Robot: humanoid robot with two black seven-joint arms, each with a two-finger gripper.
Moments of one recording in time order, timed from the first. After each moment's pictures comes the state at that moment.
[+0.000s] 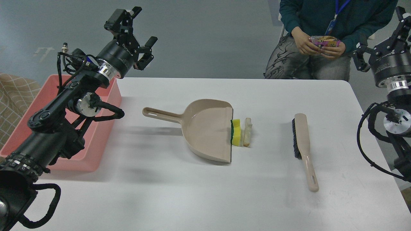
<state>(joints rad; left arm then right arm) -0.69 0.31 -1.06 -0.90 0.56 -0.32 -0.24 0.66 -0.40 1.07 0.80 -0.36 0.24 0.46</state>
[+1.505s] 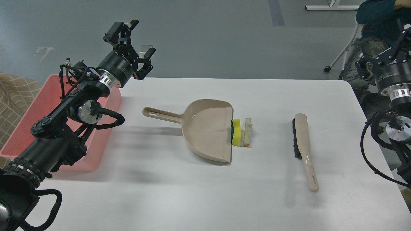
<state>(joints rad) -0.65 0.31 -1.04 -0.87 0.49 -0.35 -0.24 0.63 -0.42 1.06 0.78 -0.36 0.24 0.45</state>
